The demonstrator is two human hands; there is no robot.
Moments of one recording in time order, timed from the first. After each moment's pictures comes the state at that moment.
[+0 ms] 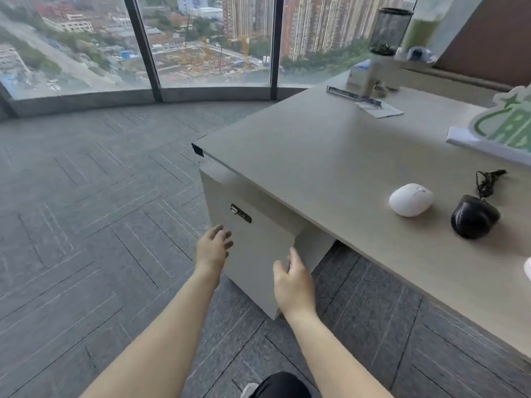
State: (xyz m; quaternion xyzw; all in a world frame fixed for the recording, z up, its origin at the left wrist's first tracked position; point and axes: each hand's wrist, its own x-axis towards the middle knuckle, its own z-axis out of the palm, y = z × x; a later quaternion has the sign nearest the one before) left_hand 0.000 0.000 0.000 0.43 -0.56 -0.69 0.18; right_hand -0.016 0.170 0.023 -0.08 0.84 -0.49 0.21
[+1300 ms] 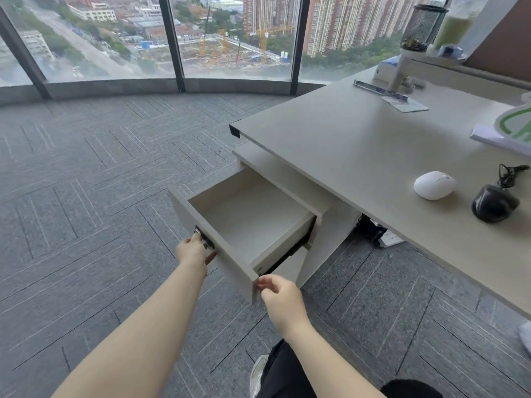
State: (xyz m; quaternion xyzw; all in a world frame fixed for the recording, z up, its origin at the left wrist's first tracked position) left_hand 0.097 -0.062 -0.050 0.56 -0.34 -0.70 0.27; right_hand 0.085 0.166 -0.004 -0.14 0.81 -0.46 0.33
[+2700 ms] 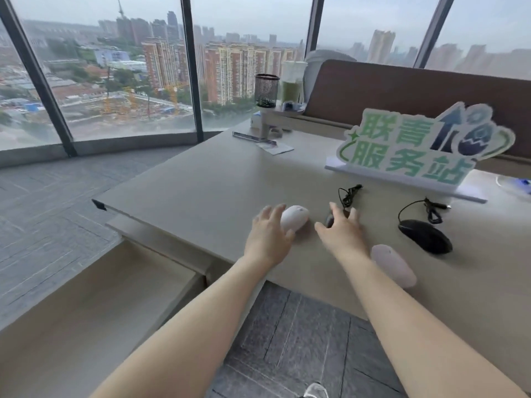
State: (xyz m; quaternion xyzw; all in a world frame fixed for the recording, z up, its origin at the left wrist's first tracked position) left_hand -0.126 0.222 0.119 0.07 -0.92 -0.37 0.12; right_hand -0.176 0.375 0.132 0.02 0.95 -0.30 -0.02
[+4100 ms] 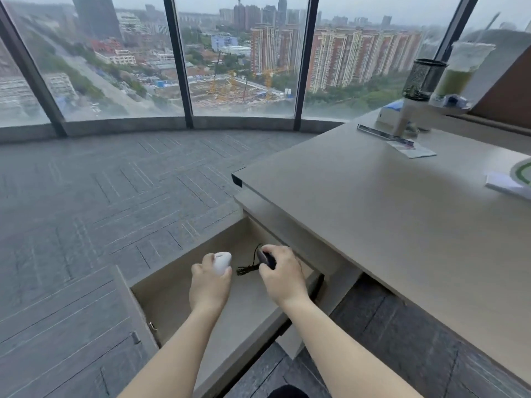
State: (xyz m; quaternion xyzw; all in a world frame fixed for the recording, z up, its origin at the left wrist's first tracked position) left_hand 0.045 -0.059 -0.001 0.50 -0.78 -0.35 0.13; right_hand -0.037 0.070 0.043 -0.28 0.85 -0.41 0.15
